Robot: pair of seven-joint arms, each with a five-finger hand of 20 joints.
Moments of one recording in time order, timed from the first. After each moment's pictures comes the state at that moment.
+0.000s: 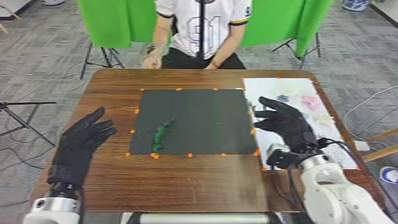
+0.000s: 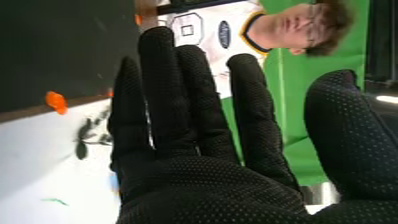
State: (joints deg) left arm 138.5 -47.2 -93.7 -133.6 41.6 25.9 21.3; right arm -112.4 -60.8 85.8 -121.1 -58.9 11.8 5.8
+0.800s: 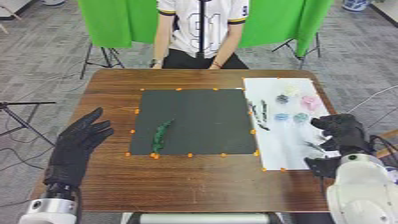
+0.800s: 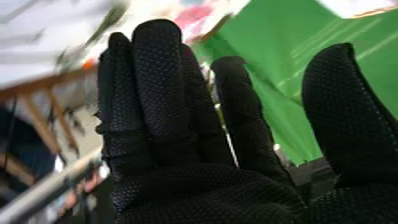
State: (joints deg) left arm 140.3 -46.5 -95.0 -134.1 41.5 26.1 21.6; right arm -116.8 -53.4 90.8 -130.2 -116.1 16.8 51.9
